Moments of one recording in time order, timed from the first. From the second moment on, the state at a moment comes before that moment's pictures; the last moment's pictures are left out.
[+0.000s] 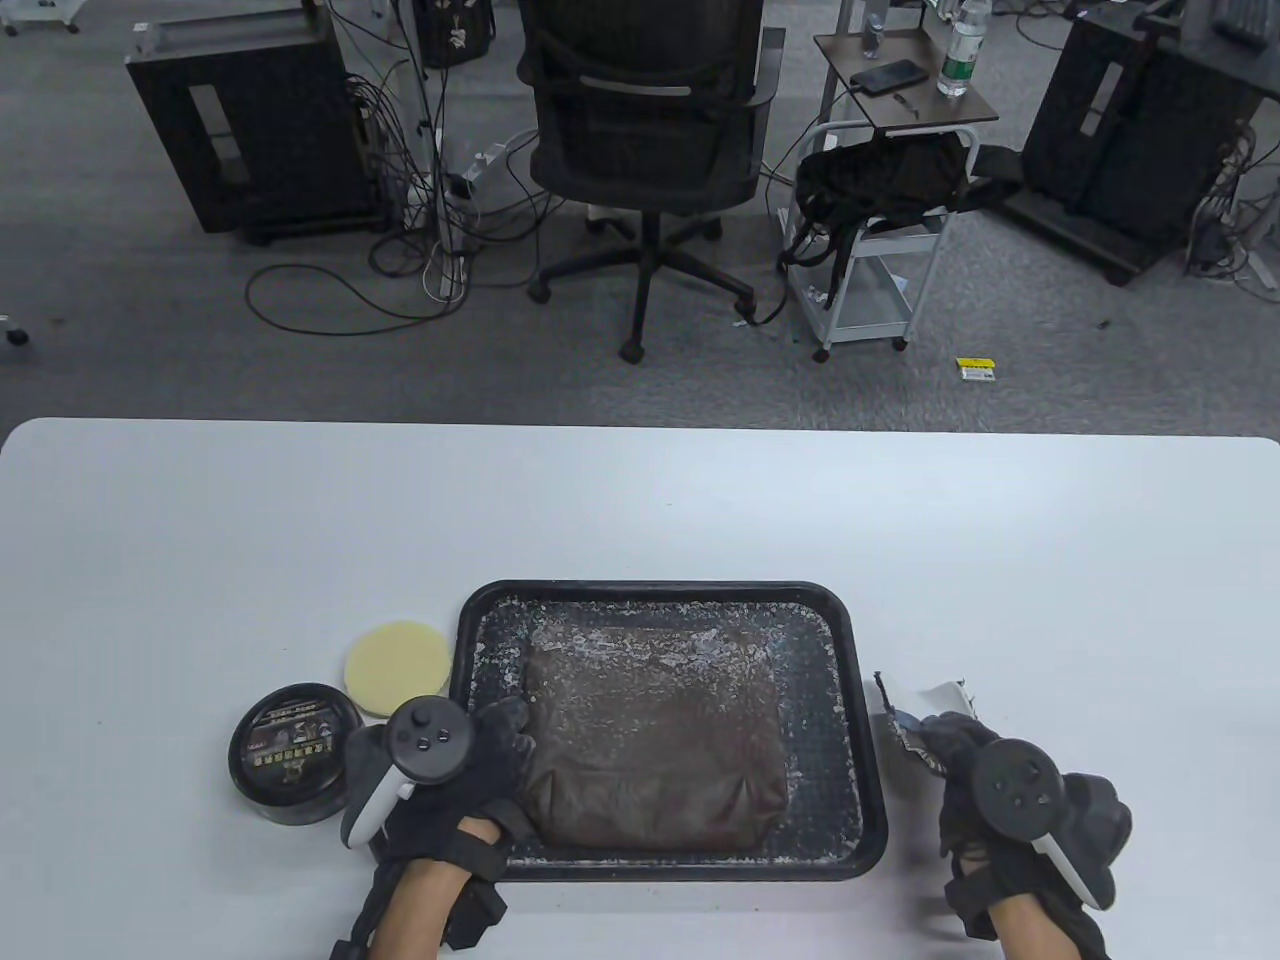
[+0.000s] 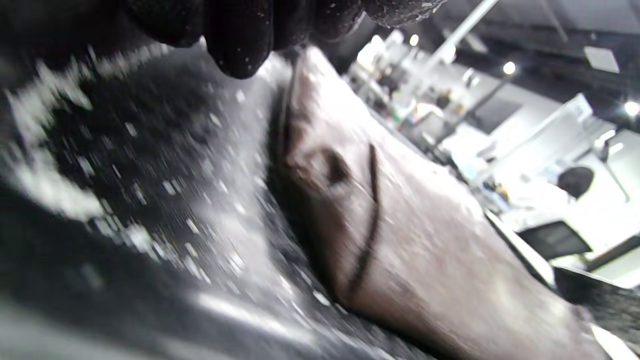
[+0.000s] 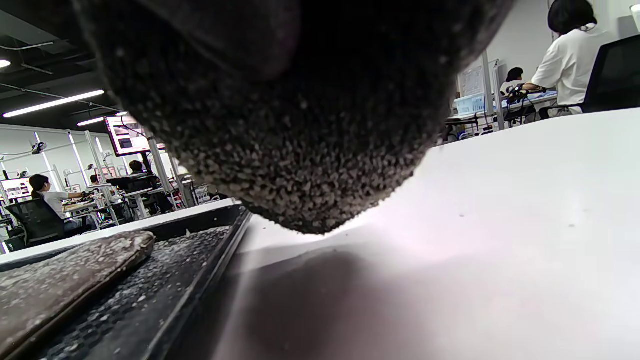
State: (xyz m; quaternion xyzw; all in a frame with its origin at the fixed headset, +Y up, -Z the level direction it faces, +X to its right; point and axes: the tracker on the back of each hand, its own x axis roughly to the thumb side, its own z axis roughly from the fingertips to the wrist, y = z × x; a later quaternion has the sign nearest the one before) left_hand -0.189 -0.762 -0.314 -0.10 -0.03 0.31 0.95; right_hand 0.297 -0.701 -0.295 -0.04 -0.11 0.98 0.13
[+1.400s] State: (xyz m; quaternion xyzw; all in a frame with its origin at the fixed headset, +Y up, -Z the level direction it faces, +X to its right) left_hand -0.159 -0.773 -0.305 -0.28 -0.05 0.09 0.95; right_hand 0.190 -0.682 -0.324 0.04 -0.16 0.96 0.24
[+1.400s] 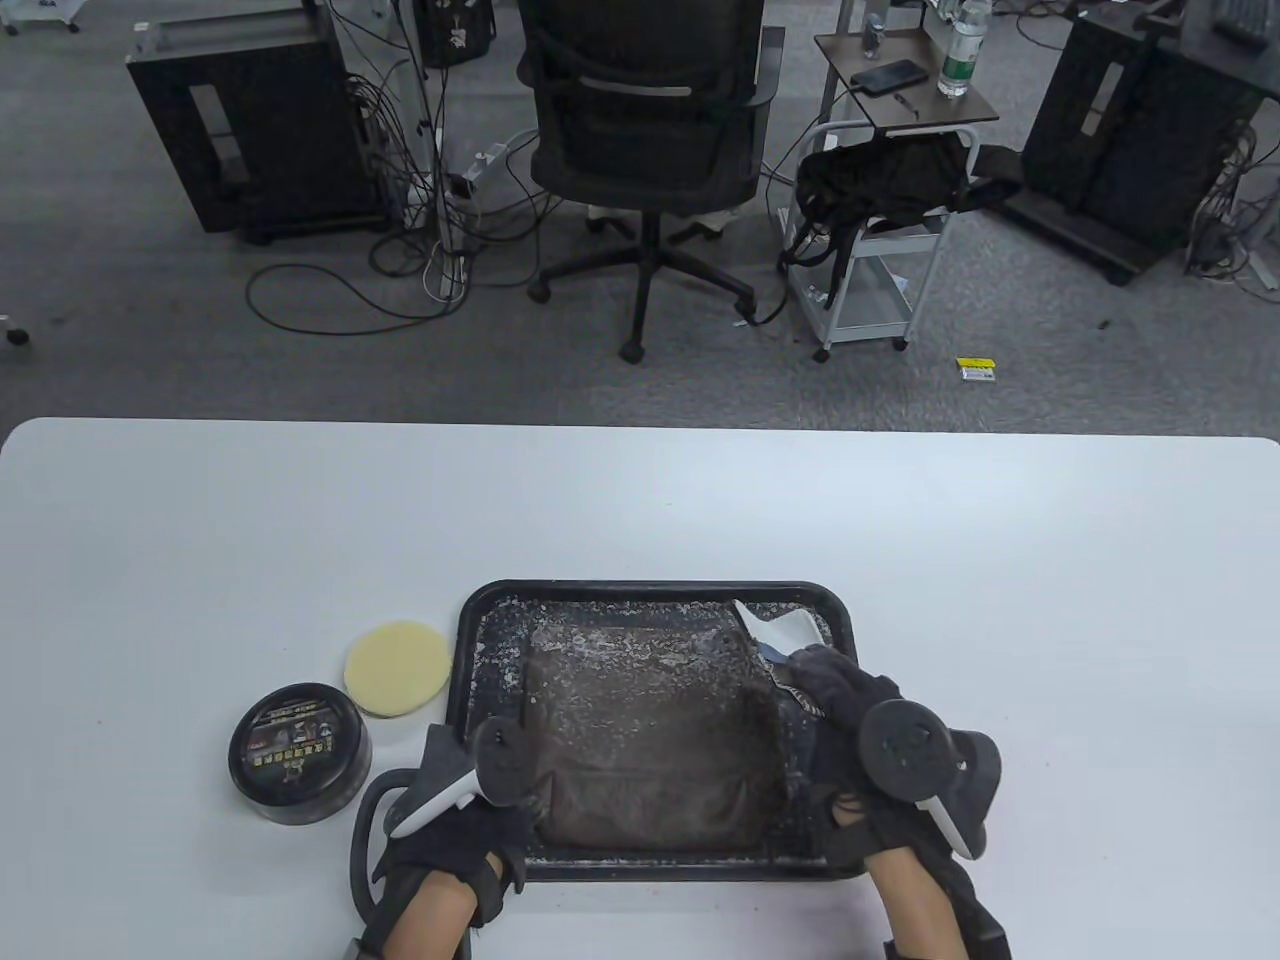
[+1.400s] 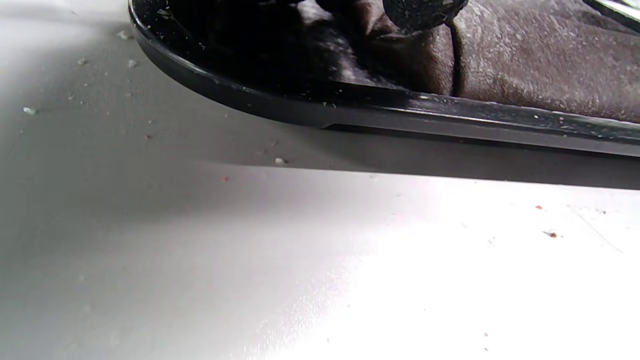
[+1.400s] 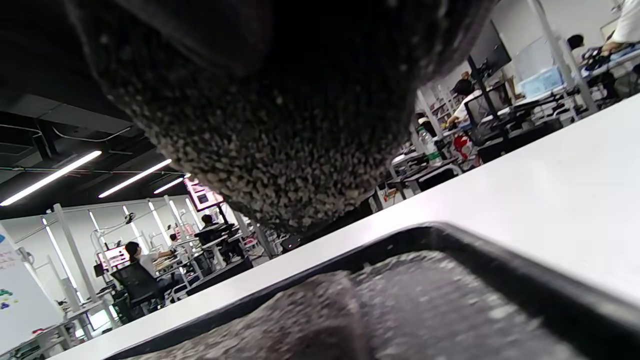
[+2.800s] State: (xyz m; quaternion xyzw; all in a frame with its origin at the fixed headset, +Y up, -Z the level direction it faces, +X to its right) left_hand -0.161 -0.775 -0.306 -0.29 -0.08 0.11 0.95; right_hand -0.055 -0.747 -0.378 0.19 0.00 0.98 0.08
